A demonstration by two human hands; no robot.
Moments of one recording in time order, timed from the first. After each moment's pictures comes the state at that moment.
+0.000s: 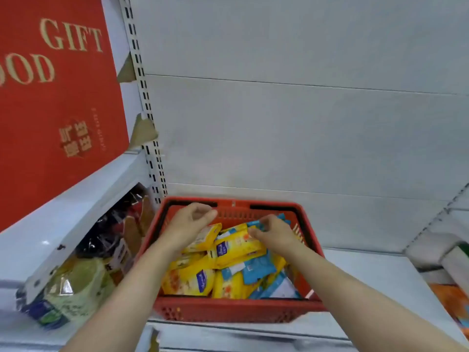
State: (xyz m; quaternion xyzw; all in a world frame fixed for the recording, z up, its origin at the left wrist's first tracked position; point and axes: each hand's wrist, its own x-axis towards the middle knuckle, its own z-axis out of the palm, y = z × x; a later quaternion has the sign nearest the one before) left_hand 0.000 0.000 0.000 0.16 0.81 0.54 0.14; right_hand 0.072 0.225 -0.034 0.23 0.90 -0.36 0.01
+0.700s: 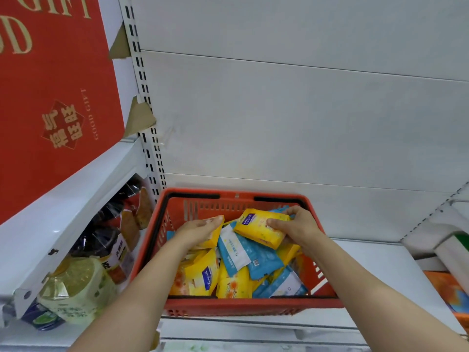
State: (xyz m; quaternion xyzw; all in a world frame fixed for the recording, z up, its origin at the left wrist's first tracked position) left_hand -0.035 0.004 -0.052 0.05 0.88 0.37 0.30; right_hand 0.079 0.242 -0.026 0.37 0.78 -0.51 -0.05
